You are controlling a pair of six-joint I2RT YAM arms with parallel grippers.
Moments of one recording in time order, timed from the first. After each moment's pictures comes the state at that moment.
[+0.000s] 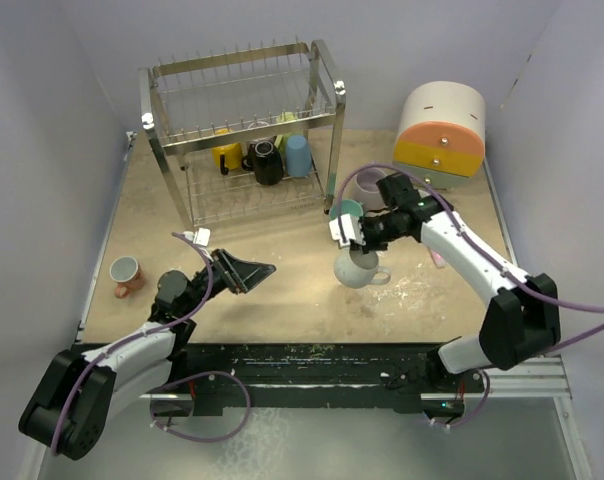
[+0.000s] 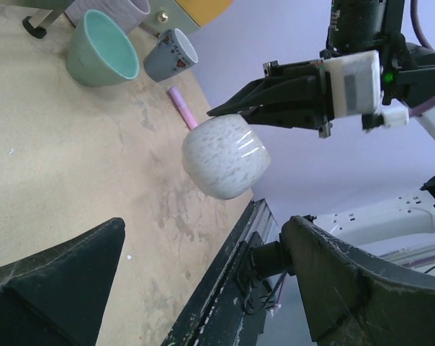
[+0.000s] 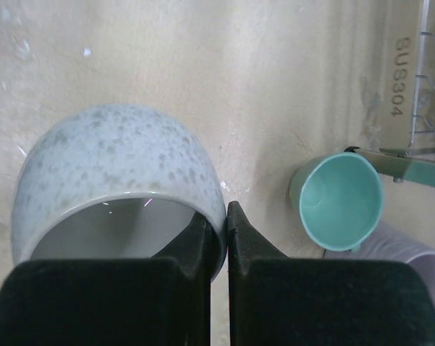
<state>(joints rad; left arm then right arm) -0.39 0.93 0.05 0.96 0.50 -1.03 0.44 1.46 1.15 -0.83 -0.55 -1.36</state>
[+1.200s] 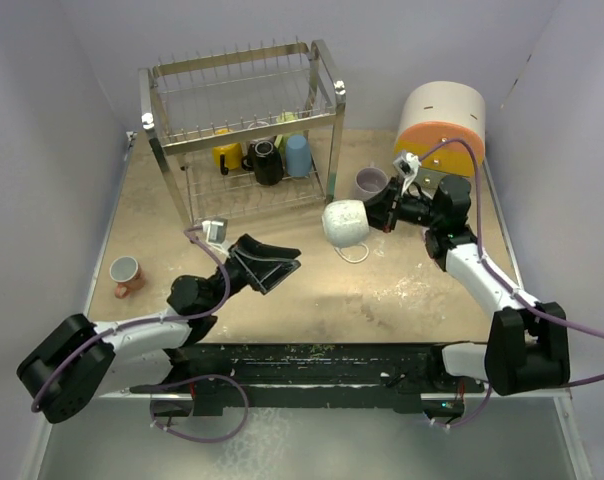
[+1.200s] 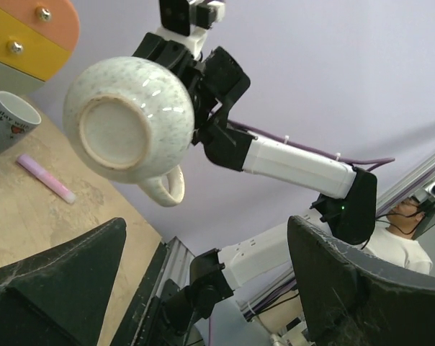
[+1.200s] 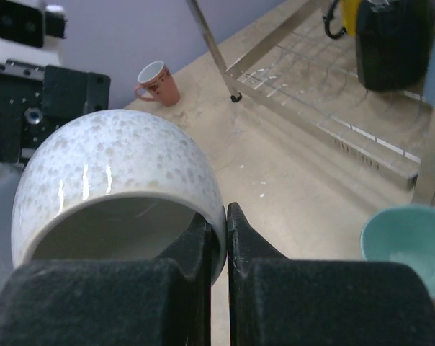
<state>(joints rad) -0.73 1.08 0.20 1.35 0.28 -1.07 0.16 1.28 0.83 0.38 -1.10 0.30</state>
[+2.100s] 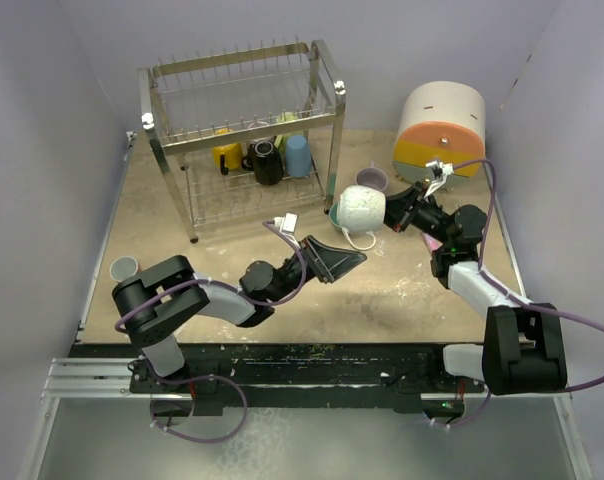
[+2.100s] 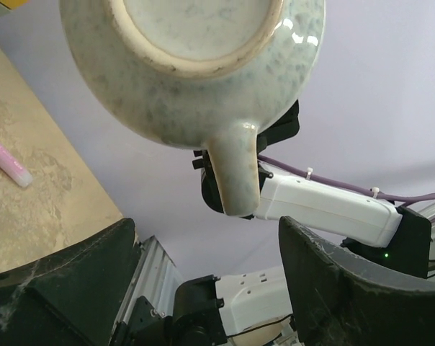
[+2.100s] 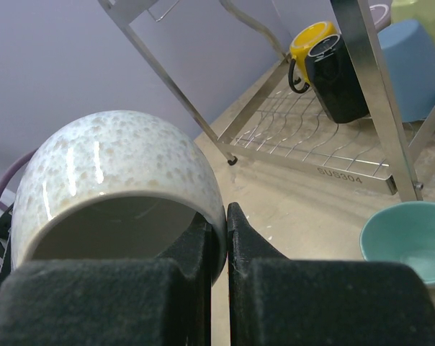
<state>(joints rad) -1.01 1.70 0.56 1.50 0.04 -1.15 0.05 1.27 0.55 1.00 -0.92 0.85</state>
